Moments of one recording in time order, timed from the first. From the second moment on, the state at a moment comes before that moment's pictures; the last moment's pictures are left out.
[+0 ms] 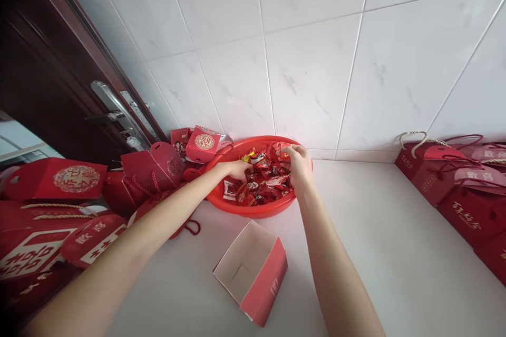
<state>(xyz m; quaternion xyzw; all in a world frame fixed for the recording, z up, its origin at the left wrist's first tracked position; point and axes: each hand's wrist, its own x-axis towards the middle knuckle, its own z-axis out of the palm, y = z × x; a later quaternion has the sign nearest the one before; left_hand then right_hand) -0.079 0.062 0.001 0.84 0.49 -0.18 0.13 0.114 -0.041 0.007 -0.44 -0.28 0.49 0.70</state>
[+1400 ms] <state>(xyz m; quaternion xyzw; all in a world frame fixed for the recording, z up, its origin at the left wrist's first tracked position) -0.059 0.046 0.024 0.83 0.35 0.22 0.38 0.113 -0.041 0.002 -0.44 -0.34 0.52 0.65</state>
